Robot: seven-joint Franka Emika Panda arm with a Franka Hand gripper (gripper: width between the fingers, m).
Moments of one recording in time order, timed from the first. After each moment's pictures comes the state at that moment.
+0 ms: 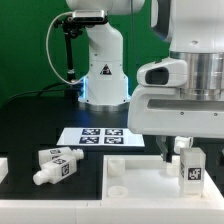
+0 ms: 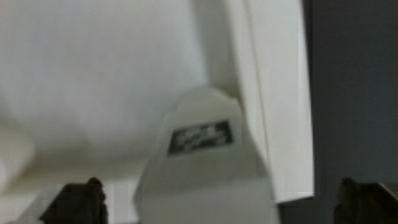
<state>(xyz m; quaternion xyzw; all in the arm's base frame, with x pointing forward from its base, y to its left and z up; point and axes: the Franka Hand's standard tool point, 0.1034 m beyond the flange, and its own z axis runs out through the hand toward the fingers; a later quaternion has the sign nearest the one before) 0.644 0.112 0.080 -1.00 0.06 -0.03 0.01</state>
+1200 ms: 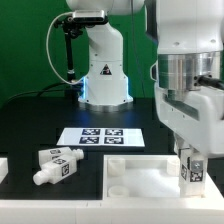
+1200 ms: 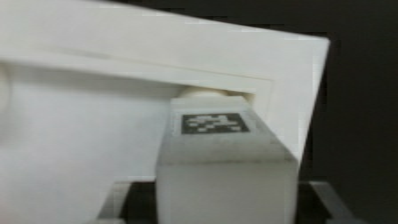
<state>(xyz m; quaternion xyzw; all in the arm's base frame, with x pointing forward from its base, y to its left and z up) 0.640 0.106 0.076 -0.73 0.68 -0.01 0.05</state>
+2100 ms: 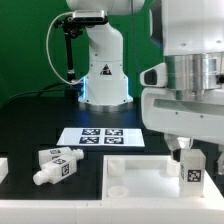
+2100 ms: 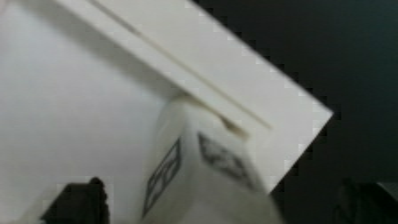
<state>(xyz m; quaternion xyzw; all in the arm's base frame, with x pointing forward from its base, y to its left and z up) 0.637 0.127 0.076 -0.91 0.41 -0.04 0.06</state>
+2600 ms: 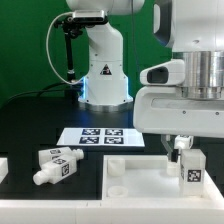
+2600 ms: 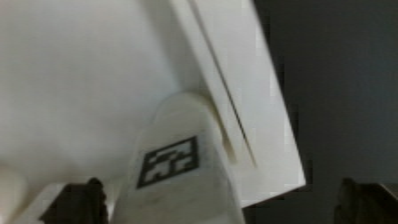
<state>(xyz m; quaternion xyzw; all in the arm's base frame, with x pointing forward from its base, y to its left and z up) 0.639 0.111 0.076 -0.99 0.11 -0.05 0.02</state>
